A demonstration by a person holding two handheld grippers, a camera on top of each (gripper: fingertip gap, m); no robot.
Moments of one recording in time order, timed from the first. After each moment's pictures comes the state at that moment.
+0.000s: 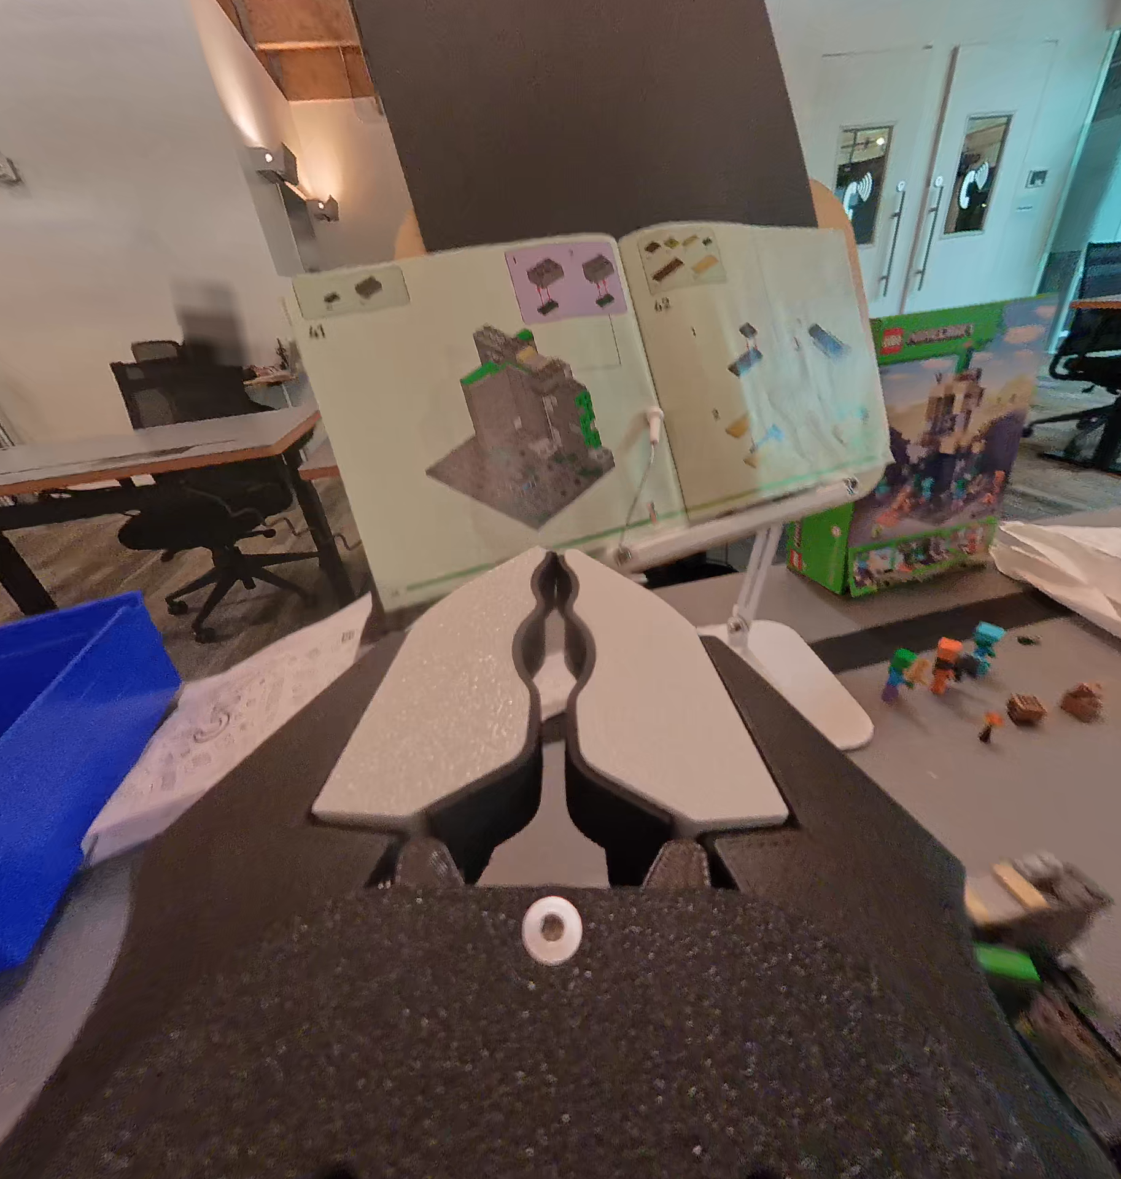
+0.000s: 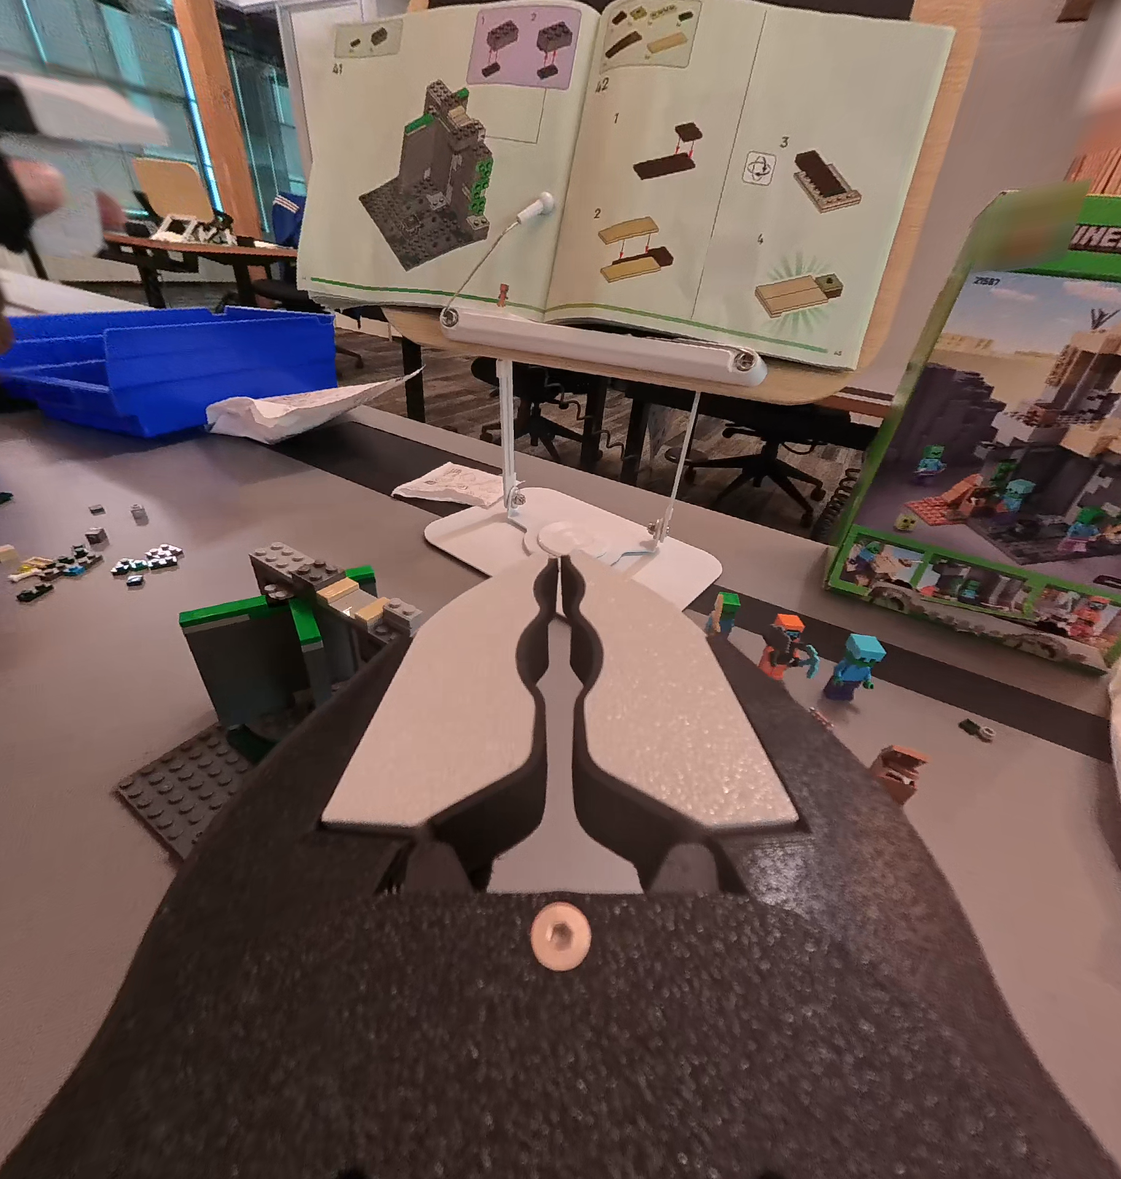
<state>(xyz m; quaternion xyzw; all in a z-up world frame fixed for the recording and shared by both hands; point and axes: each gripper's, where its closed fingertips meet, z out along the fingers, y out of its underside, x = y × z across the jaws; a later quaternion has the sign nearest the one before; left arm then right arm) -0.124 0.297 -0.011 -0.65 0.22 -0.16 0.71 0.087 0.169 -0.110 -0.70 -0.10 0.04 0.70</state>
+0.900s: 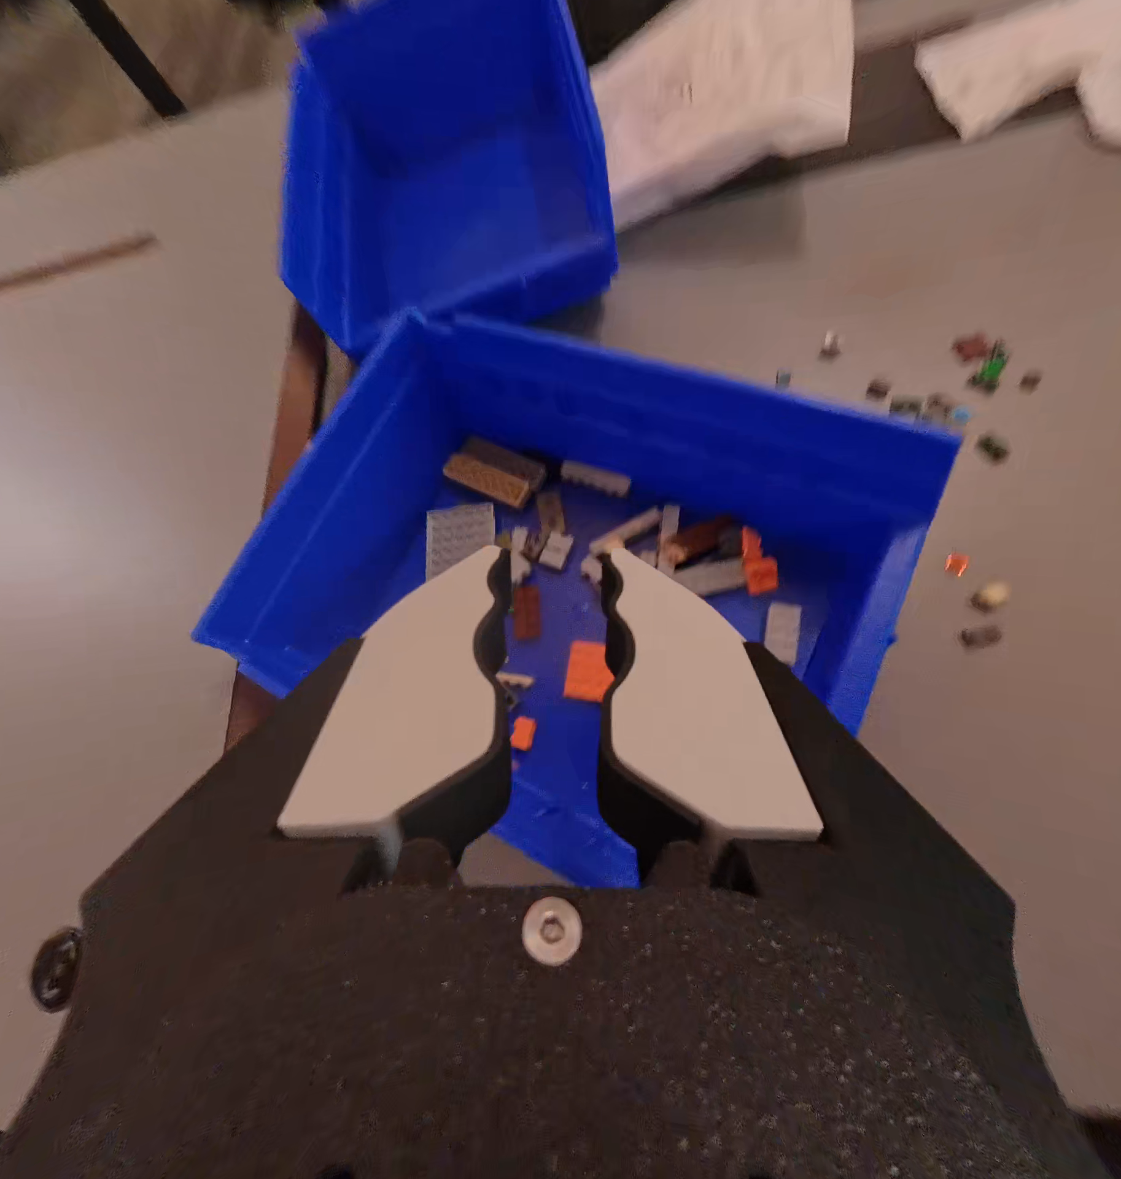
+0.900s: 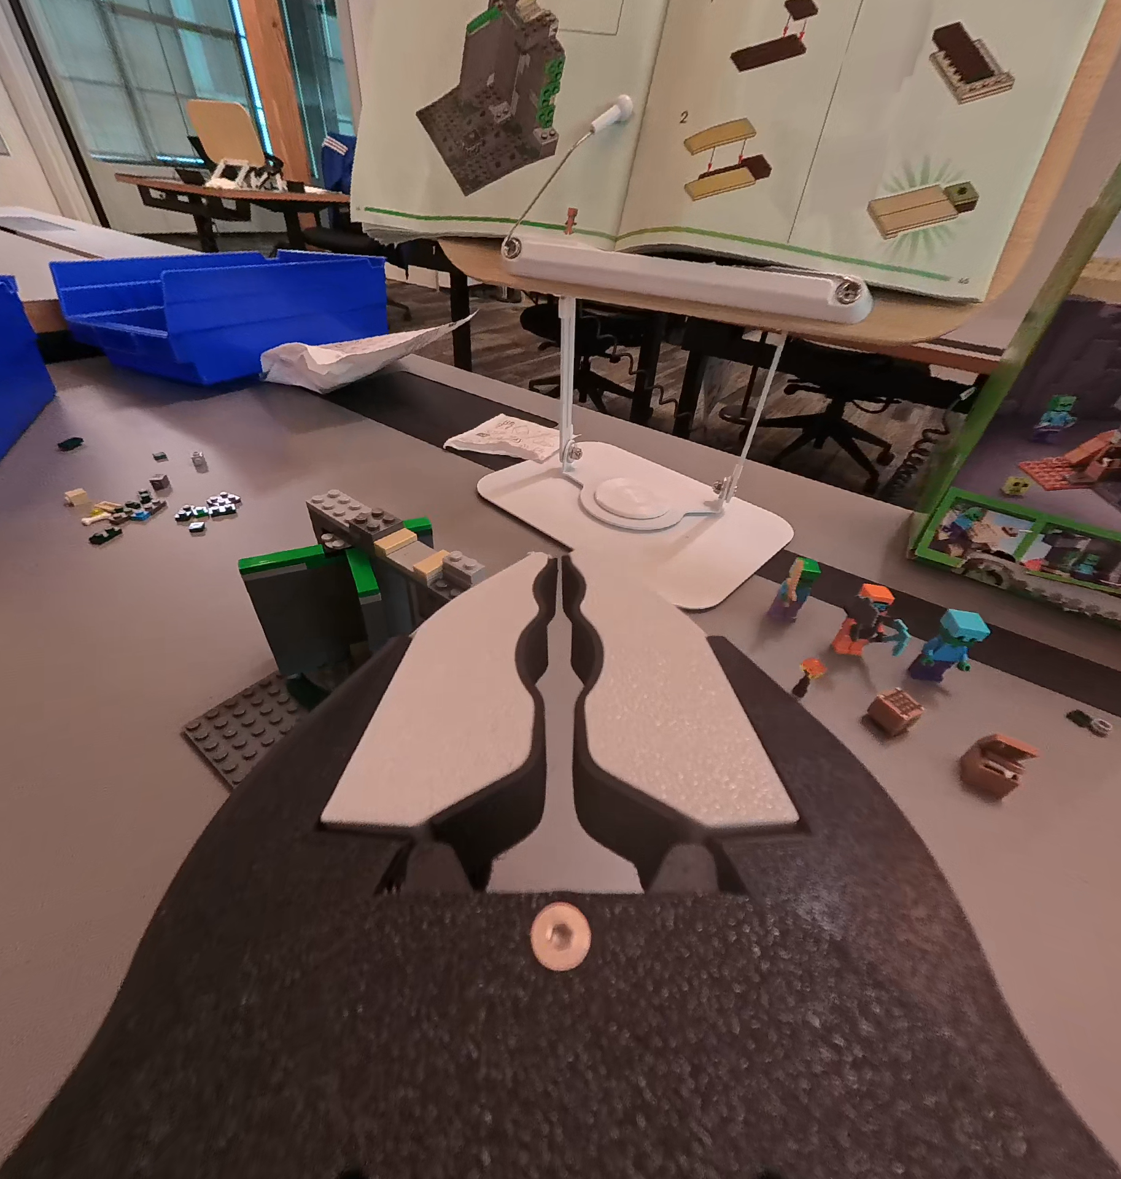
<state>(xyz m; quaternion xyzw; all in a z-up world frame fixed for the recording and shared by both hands) -0.506 0.221 -0.090 -0.87 0.22 0.01 0.44 0.064 0.170 -0.133 -0.73 -0.13 0.07 0.67</state>
